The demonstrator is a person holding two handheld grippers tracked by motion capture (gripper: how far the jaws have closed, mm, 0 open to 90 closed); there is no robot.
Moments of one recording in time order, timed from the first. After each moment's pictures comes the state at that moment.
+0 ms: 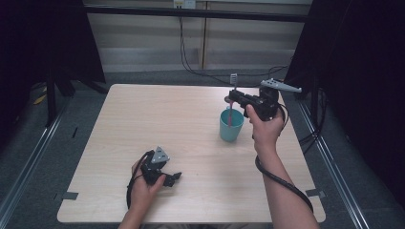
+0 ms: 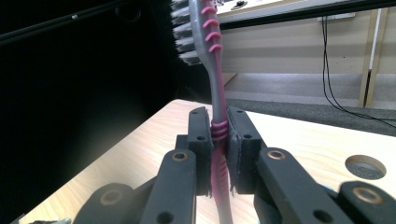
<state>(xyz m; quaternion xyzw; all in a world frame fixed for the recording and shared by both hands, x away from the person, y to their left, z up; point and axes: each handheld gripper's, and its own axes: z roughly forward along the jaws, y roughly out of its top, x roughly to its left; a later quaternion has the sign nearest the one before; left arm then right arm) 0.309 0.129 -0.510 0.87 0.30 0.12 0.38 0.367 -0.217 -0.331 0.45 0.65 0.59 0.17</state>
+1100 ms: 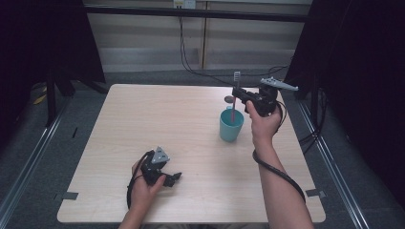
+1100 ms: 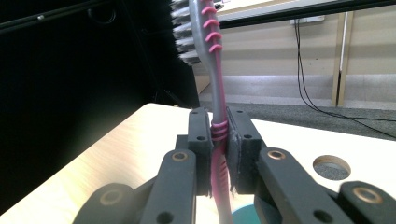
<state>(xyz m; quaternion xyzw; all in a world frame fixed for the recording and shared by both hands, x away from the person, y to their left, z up) 0.308 0.129 -0.510 0.87 0.30 0.12 0.38 0.396 -0.228 -0.353 0.47 0.63 0.58 0.20</state>
